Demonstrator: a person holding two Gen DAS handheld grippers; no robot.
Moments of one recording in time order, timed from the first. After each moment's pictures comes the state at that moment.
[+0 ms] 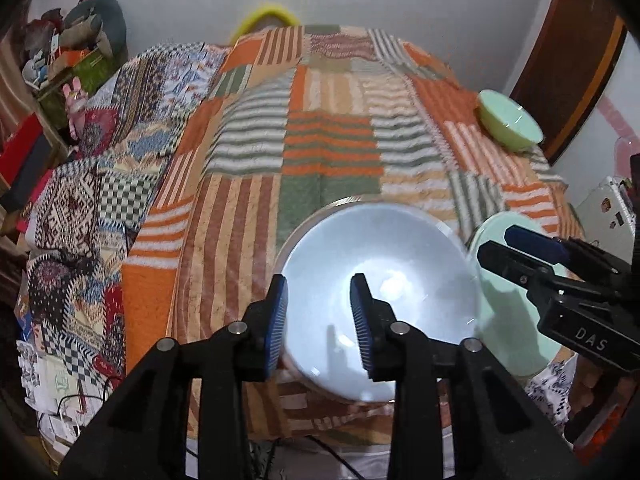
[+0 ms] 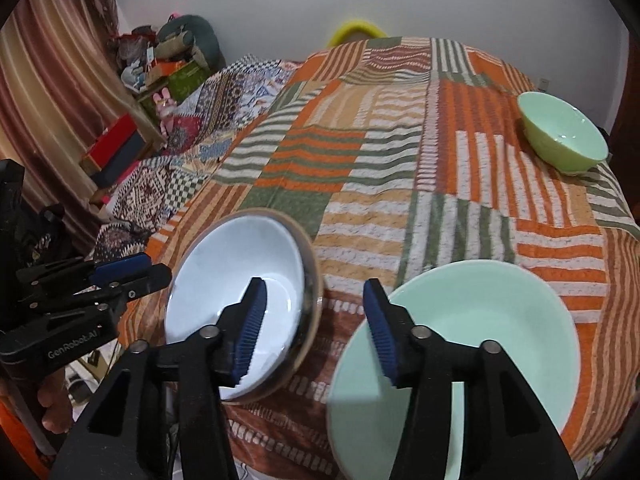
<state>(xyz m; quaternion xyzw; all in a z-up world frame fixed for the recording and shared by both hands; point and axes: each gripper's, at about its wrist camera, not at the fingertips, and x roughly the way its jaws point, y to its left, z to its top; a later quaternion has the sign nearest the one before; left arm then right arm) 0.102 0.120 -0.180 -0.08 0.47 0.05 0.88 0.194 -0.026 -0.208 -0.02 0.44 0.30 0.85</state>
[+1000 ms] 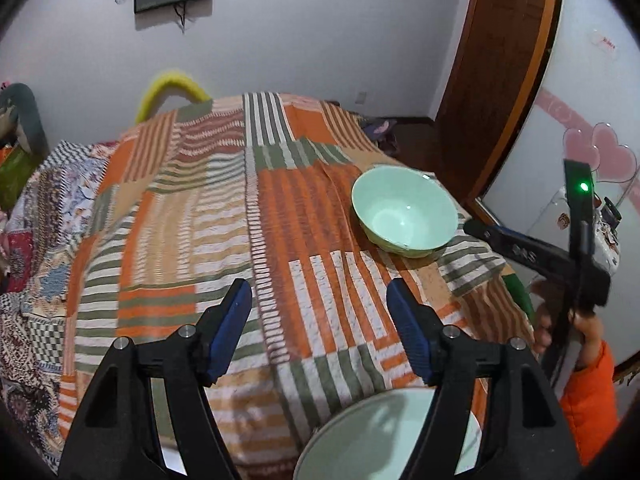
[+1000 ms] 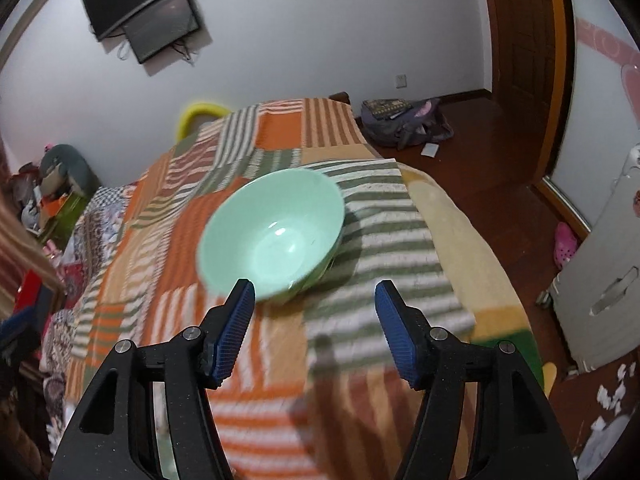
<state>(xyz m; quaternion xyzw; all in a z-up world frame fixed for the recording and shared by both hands) 0.288 -0.029 -0.126 -0.03 0.41 -0.07 0.91 0.378 -0.239 -0.193 0.10 0.40 0.09 0.90</state>
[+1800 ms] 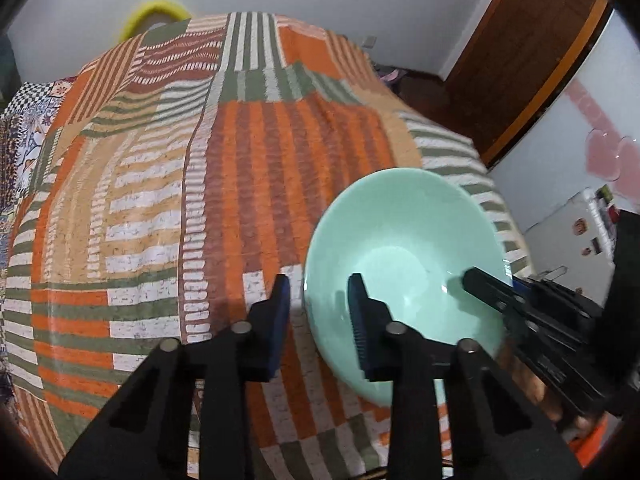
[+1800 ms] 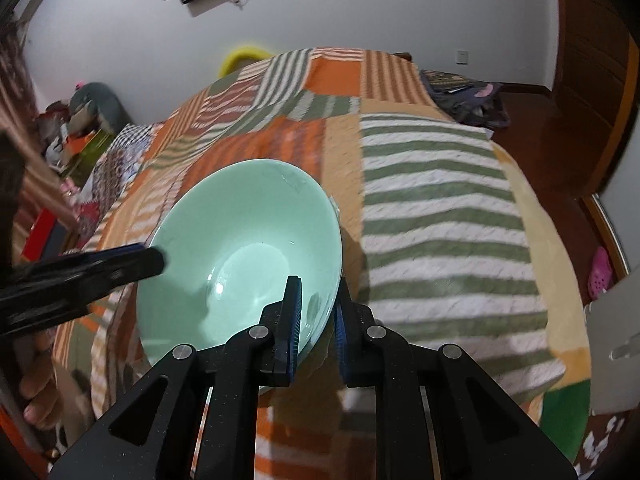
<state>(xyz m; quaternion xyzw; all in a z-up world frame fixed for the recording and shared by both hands) 0.392 -0.049 -0.215 -0.08 0.51 -0.07 0.85 0.375 -0.205 -0.224 0.05 0.45 0.21 0.87</state>
